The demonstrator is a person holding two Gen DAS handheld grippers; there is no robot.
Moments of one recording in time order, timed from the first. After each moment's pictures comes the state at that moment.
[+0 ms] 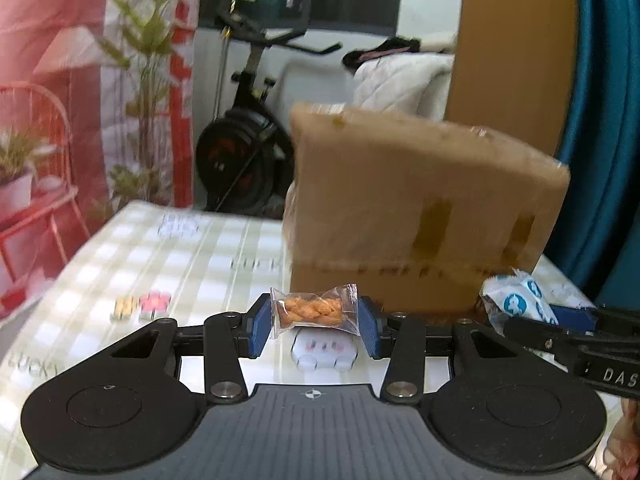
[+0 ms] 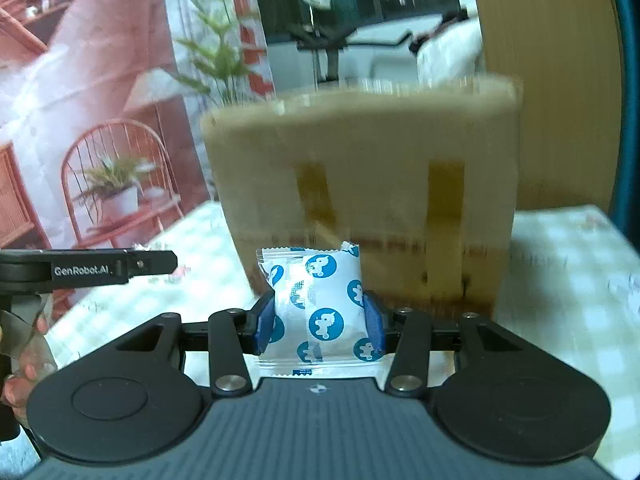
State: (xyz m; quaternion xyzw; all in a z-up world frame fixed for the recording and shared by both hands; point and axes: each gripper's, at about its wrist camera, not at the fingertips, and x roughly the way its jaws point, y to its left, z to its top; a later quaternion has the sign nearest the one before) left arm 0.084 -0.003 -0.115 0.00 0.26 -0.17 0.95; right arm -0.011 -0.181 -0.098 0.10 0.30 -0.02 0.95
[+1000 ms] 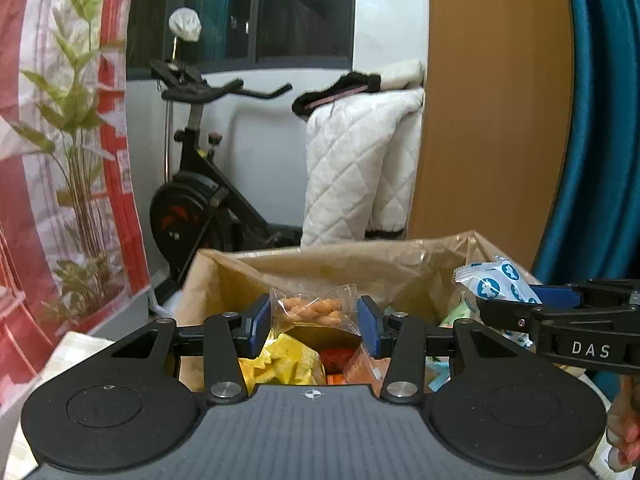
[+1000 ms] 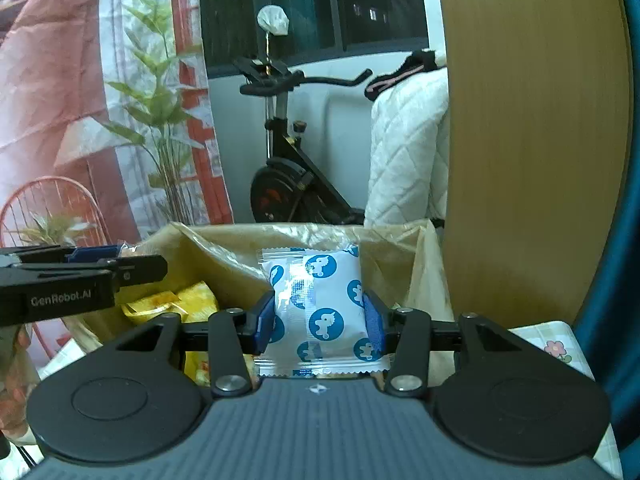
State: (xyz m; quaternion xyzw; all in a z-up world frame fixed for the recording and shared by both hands) left arm 0.237 -0.108 -0.043 0.03 0.23 -0.22 0.95; right arm 0.141 -0.291 -0.036 0.08 0.29 -0.08 0.95
